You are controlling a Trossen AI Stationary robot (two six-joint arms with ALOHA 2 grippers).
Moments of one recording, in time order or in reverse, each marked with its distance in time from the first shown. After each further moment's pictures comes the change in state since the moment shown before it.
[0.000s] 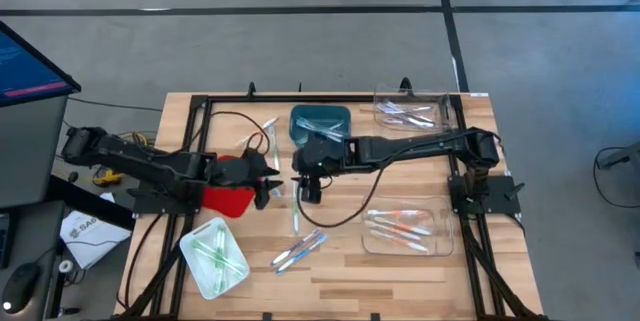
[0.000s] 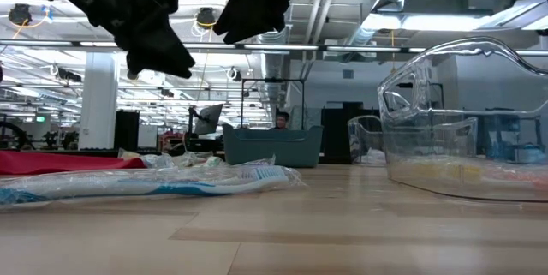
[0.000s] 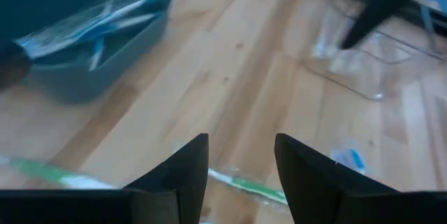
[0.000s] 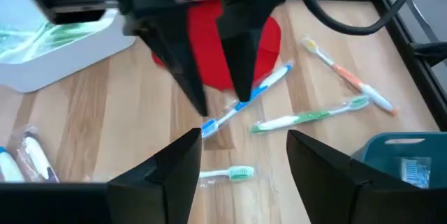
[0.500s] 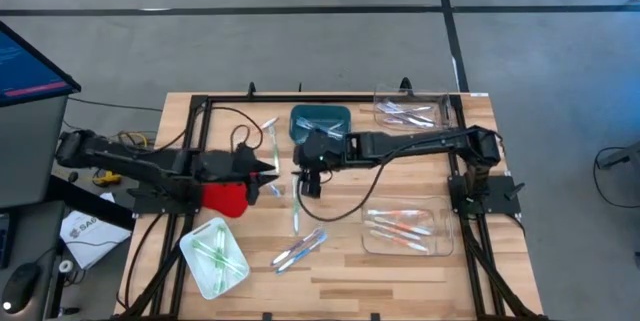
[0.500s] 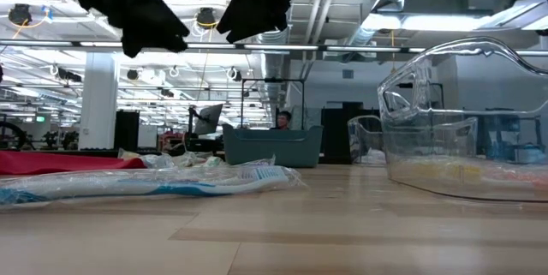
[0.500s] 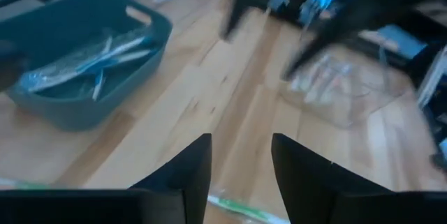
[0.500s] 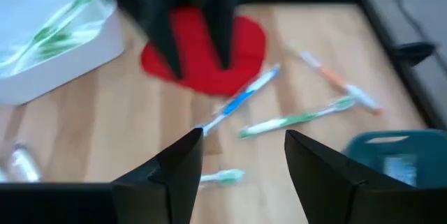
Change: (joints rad) left arm 0.011 -0.152 -0.004 -0.027 0.012 0.009; right arm -0.018 -0.010 0.000 0.001 0.000 0.014
